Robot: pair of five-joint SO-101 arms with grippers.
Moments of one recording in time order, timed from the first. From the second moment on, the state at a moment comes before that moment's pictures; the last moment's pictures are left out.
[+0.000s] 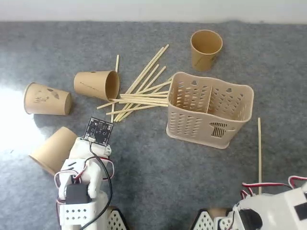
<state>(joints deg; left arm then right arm) -9.4 -103.4 97.5 61.3 -13.6 70.5 6.3 -16.9 80.2 33.8</state>
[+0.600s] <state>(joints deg) -9.4 -103.4 97.5 61.3 -13.6 46.2 -12.2 -20.4 91.7 26.9</state>
